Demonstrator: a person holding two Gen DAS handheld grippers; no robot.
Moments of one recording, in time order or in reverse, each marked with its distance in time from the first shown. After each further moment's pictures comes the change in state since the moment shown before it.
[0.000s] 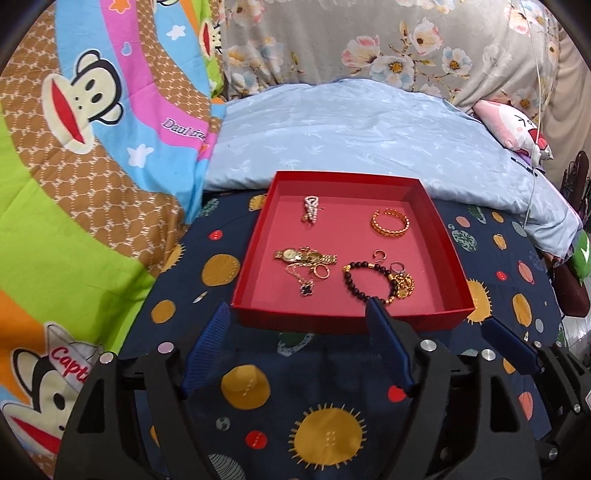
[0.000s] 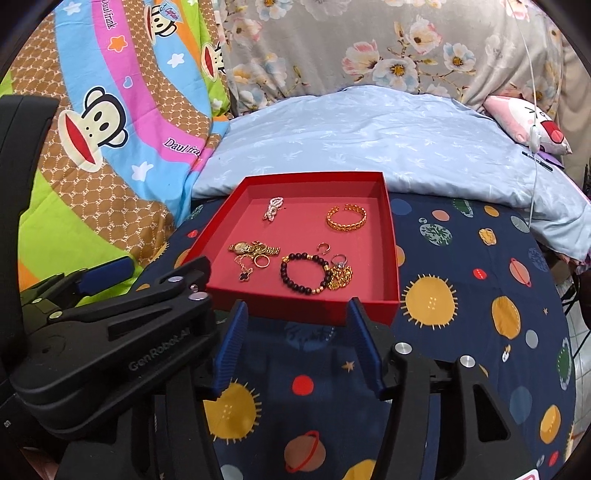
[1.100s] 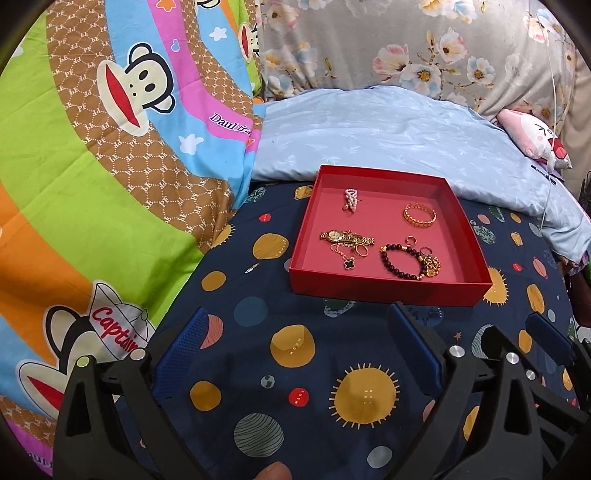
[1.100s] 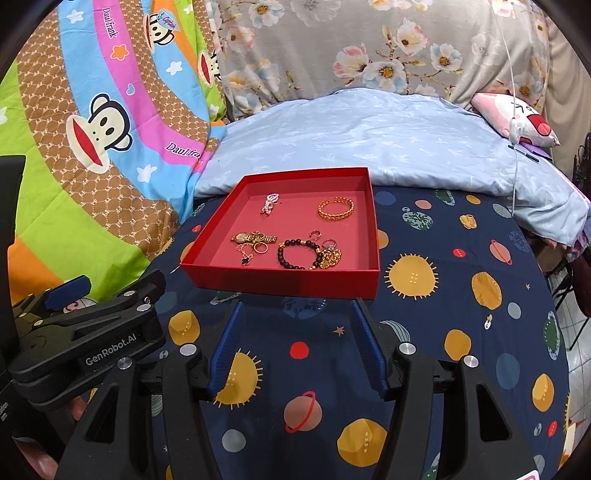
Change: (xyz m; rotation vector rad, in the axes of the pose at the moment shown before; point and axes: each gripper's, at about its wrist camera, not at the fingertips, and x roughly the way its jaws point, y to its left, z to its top) left arm -0.036 0.026 -0.031 -0.050 -0.013 0.095; right arm -0.035 -0.006 -0.021 0.022 -0.015 -0.011
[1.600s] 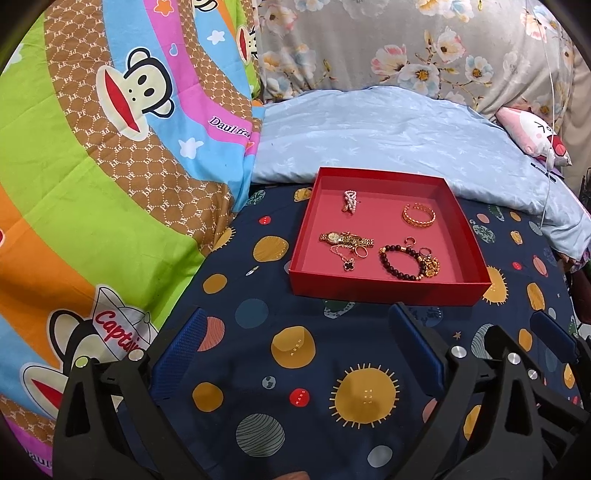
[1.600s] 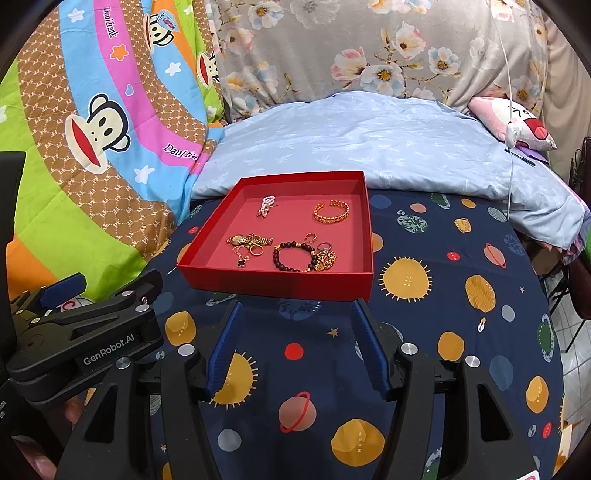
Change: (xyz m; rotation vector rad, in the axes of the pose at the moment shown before) left arm -0.003 -0.002 0.002 0.013 -0.005 0.012; right arm -0.003 -0.002 0.000 -0.008 -0.007 -0.014
